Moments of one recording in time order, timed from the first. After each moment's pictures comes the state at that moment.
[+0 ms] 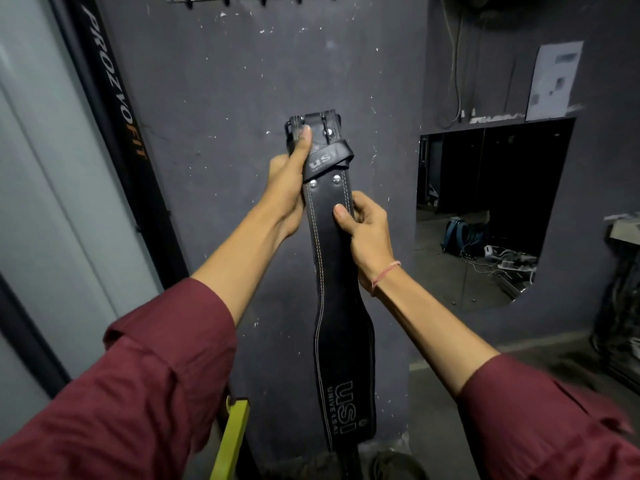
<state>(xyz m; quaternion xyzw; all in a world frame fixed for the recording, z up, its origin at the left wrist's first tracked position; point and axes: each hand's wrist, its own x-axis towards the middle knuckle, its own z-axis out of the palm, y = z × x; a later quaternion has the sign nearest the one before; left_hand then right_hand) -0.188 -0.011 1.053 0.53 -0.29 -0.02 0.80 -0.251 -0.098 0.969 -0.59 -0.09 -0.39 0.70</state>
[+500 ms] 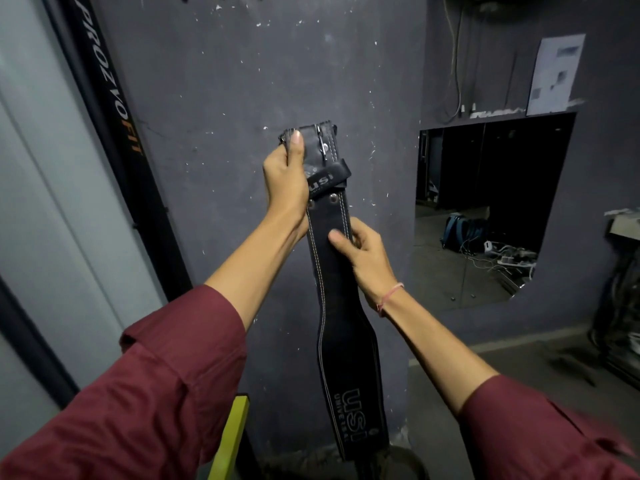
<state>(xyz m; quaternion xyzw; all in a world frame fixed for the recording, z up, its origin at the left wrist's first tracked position) -0.176 -0.028 1.033 0.51 -0.26 0.10 0.81 -0.261 -0.106 0.930 -0.64 -0.08 -0.31 0.70</state>
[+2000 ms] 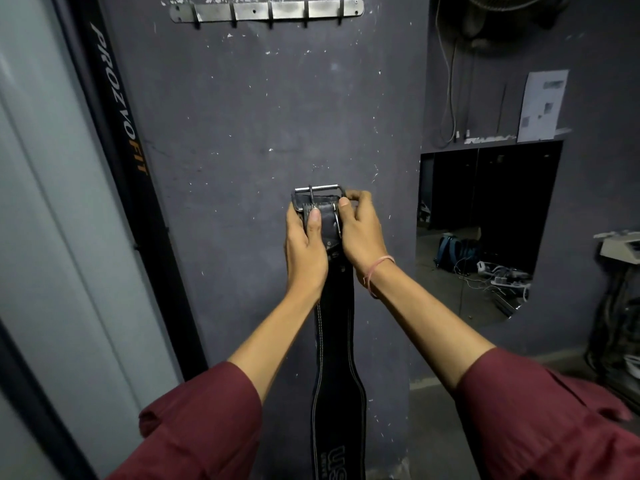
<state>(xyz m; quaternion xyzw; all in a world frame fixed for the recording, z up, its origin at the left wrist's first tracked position) -0.171 -0.021 0.965 0.59 -0.29 0.17 0.73 -0.222 -0.088 1.002 -0.72 0.07 -0.43 0.54</state>
